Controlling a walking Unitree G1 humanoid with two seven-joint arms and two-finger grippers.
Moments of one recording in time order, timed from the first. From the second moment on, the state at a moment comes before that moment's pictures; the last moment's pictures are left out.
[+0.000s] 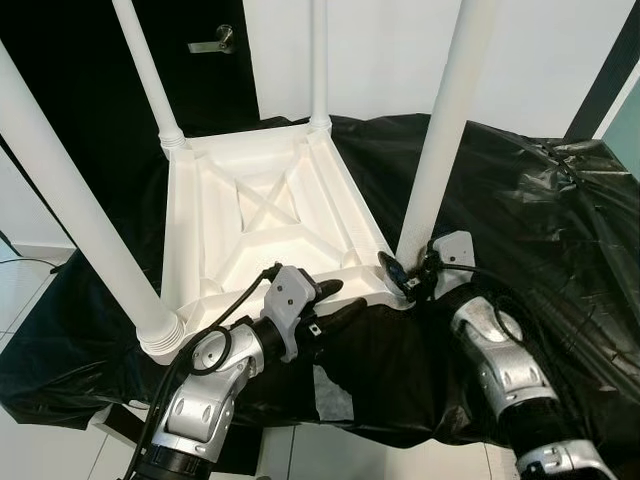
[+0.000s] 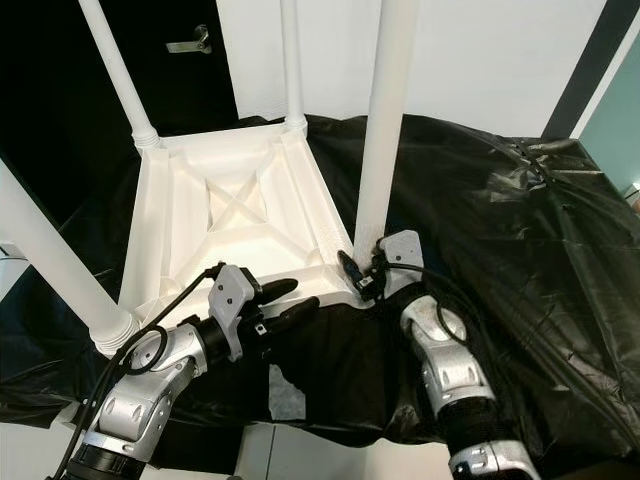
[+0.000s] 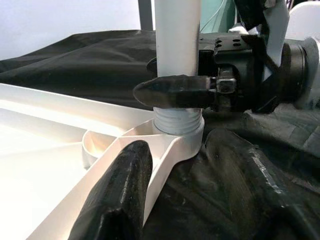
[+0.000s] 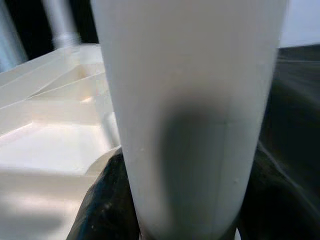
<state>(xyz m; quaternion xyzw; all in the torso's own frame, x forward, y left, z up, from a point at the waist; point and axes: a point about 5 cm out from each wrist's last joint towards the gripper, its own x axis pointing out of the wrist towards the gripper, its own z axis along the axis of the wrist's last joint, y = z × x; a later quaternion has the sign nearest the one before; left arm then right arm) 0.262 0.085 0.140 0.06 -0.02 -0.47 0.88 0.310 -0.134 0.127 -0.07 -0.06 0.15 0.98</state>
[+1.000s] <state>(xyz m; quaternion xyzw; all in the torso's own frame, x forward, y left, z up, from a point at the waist) 0.266 0.086 0.143 0.06 -0.02 -0.47 0.88 0.296 -0.160 0.137 -0.09 -0.06 0.18 0.98</state>
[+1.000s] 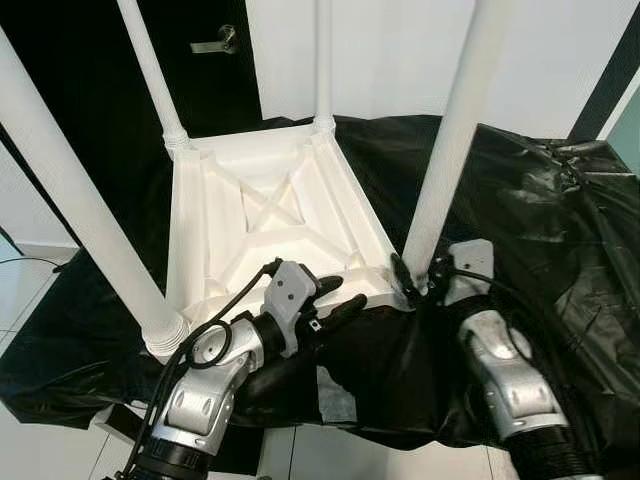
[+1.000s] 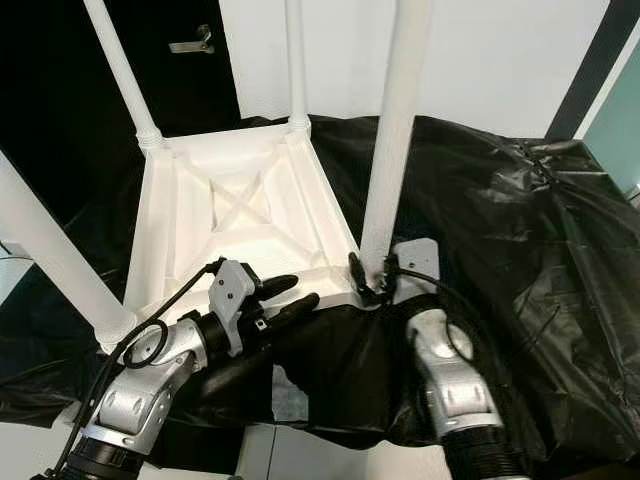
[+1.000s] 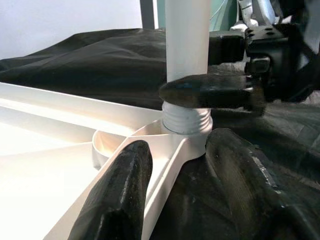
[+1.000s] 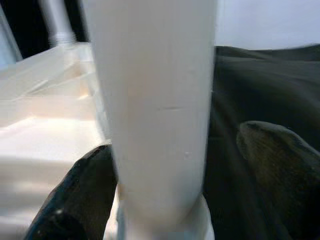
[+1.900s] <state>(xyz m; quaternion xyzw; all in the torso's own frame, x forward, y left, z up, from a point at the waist) 0.264 0.085 0.144 0.07 -0.01 -0.48 0.88 0.325 -0.148 0.141 -0.11 -0.03 0.36 0.93</state>
